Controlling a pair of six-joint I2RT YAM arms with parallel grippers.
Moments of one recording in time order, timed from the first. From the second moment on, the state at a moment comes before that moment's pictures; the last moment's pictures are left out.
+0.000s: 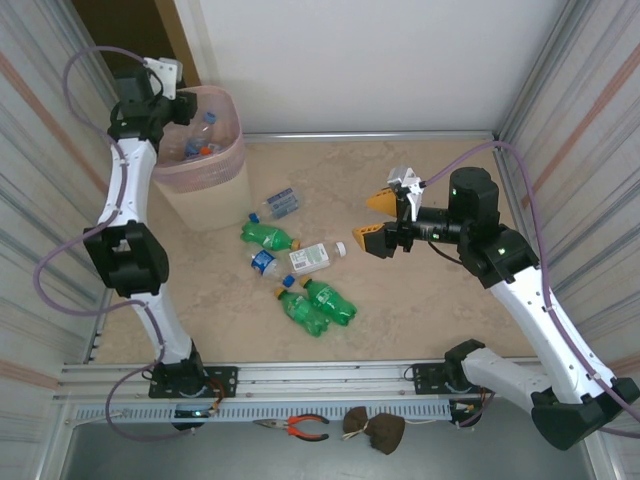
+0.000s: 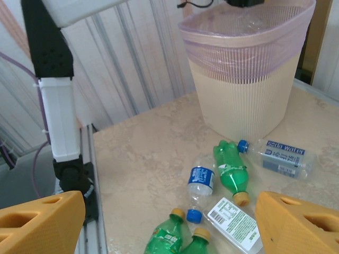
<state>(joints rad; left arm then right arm) 0.11 1.97 2.02 -0.45 0.24 0.20 0.46 0.98 1.17 -0.51 -0.76 -0.01</state>
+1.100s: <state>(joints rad) 0.11 1.97 1.95 -0.55 0.32 0.14 0.46 1.01 1.17 -0.51 -0.76 -0.01</state>
